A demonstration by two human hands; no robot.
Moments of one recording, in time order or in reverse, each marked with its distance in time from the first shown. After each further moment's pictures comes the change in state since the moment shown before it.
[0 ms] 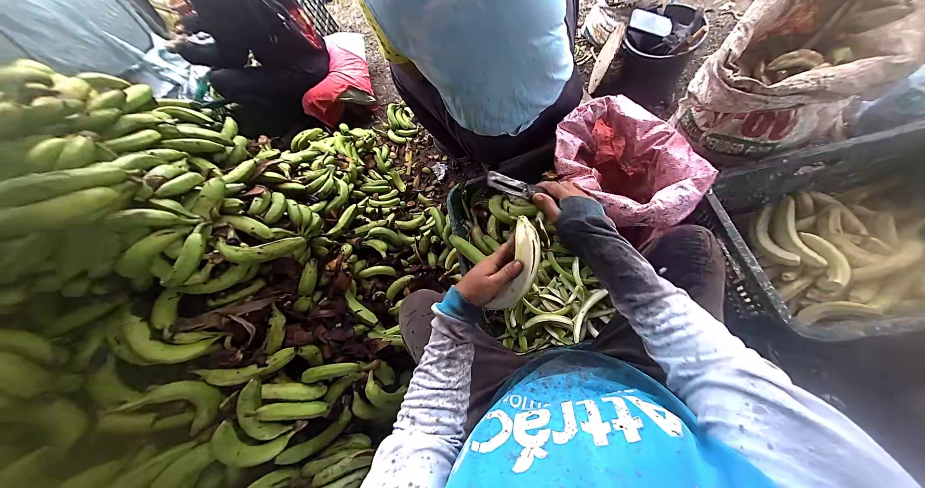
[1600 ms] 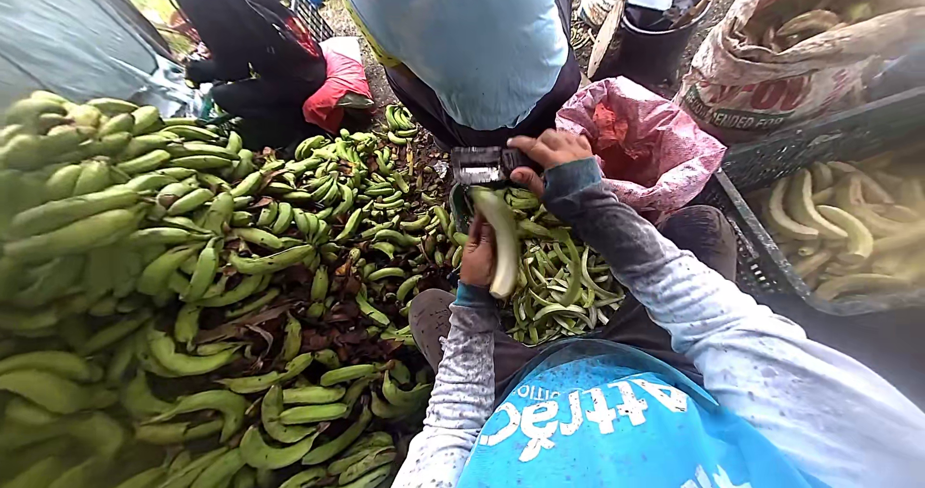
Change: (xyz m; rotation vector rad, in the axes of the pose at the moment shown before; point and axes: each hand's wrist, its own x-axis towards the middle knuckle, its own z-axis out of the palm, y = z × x) left_hand 0.018 -0.009 0.012 -0.369 0.569 0.051; right_hand 0.018 -0.026 -0.009 -0.142 0.438 -0.470
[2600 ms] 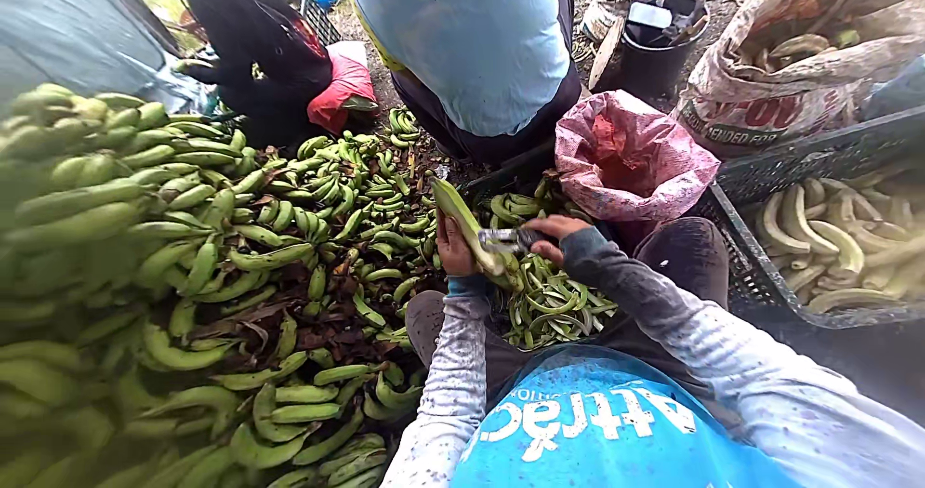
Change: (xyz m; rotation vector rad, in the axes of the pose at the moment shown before) left_hand 0.024 0.000 0.000 -0.149 0.387 0.222; right_hand -0.086 0.016 0.025 0.273 -0.234 0.012
